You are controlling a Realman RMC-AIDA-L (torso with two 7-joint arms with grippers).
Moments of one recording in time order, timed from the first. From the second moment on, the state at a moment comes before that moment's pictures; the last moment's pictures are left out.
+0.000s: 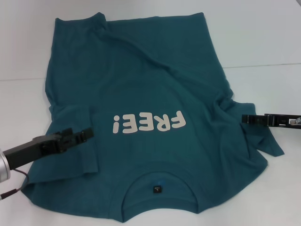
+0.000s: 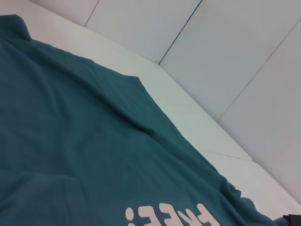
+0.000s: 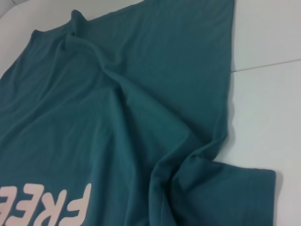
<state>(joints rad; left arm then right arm) -0.46 -2.16 0.59 0.70 1.97 1.30 -1.78 0.54 2.06 -0.68 -0.75 -2.27 -1.01 2.13</state>
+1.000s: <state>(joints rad) -0.46 -2.16 0.59 0.70 1.97 1.29 -1.78 0.55 2.05 -0.67 -0.68 -2.24 -0.97 2.13</state>
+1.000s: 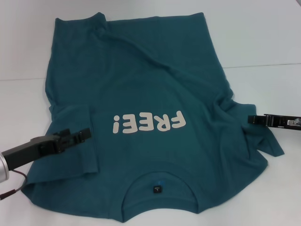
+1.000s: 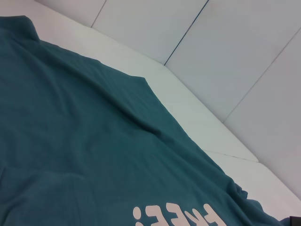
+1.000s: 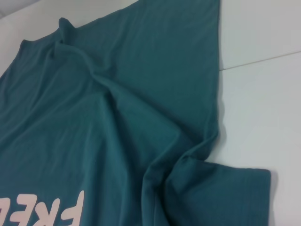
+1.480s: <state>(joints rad) -0.46 -2.16 0.59 0.70 1.97 1.28 -1.78 0.55 2.05 -0.67 -0.68 -2.24 -0.96 2.13</state>
